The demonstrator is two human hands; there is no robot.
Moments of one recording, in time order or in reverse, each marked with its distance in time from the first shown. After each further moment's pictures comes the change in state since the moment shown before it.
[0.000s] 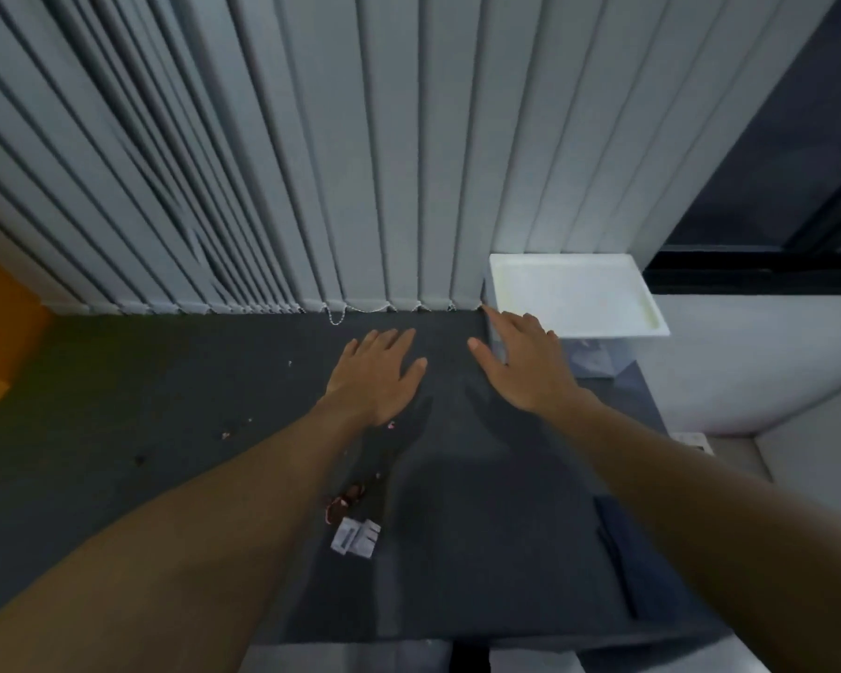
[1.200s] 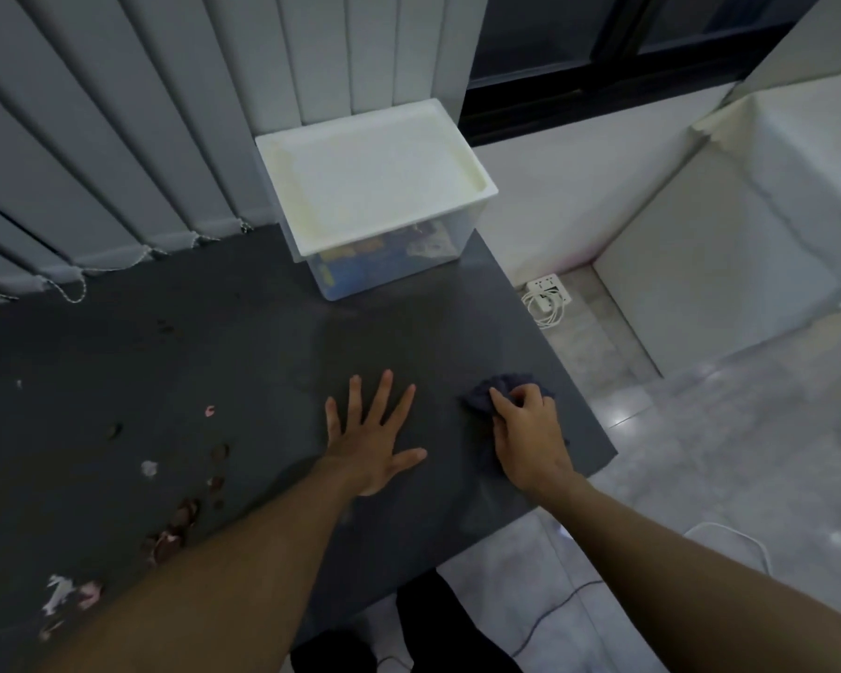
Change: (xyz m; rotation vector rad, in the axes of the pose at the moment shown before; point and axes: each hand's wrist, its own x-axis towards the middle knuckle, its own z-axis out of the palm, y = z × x) left_hand 0.013 0.115 0.227 0.171 -0.590 0.359; right_hand -0.209 0.170 0.092 -0.062 -0.083 0.556
